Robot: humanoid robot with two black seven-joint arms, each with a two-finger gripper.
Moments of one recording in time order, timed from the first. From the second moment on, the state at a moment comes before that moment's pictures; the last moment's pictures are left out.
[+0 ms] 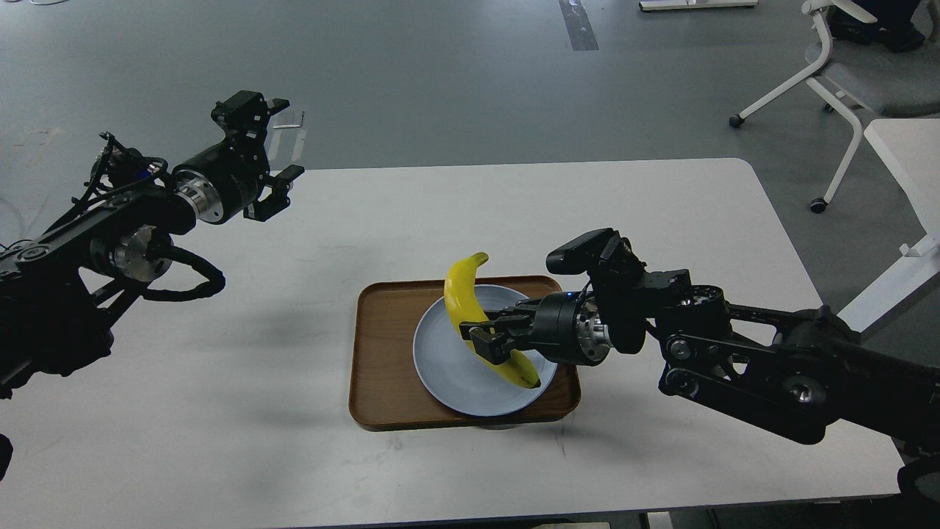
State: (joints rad) left arm -0.89 0.46 -0.49 -0.81 0.18 -0.19 -0.11; right arm 0.79 -0.40 0.30 1.49 -1.64 0.37 -0.10
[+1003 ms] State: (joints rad) left arm -0.87 0.48 -0.49 -0.82 0.18 -0.19 -0.11; right arm 0.71 -0.36 0.34 1.39 -1.58 0.25 -0.11
